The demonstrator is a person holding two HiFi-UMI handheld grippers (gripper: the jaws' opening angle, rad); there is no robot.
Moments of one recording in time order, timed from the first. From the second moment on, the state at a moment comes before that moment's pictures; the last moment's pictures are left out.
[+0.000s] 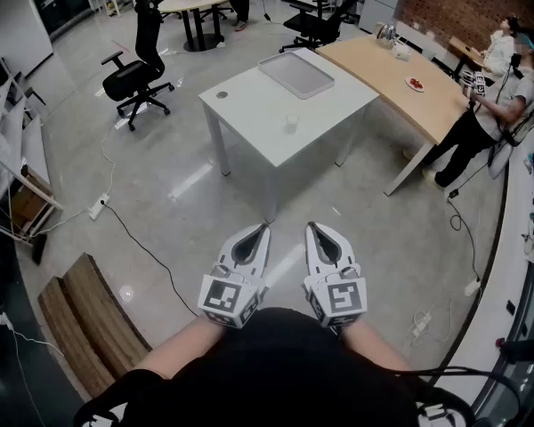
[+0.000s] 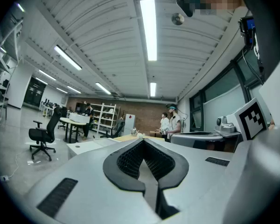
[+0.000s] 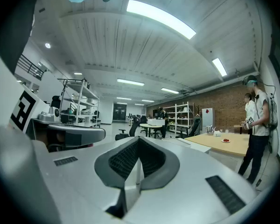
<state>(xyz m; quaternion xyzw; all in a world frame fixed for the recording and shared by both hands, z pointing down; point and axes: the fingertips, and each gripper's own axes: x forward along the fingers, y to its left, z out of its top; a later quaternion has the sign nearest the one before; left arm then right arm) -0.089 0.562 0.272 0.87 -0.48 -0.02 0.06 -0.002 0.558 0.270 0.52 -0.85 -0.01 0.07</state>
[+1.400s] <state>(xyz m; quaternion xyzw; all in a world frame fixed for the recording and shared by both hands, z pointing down) -0.100 0.393 0.332 0.88 -0.47 0.00 0.09 -0.002 0.378 0.324 0.53 -0.85 0.05 0.04</state>
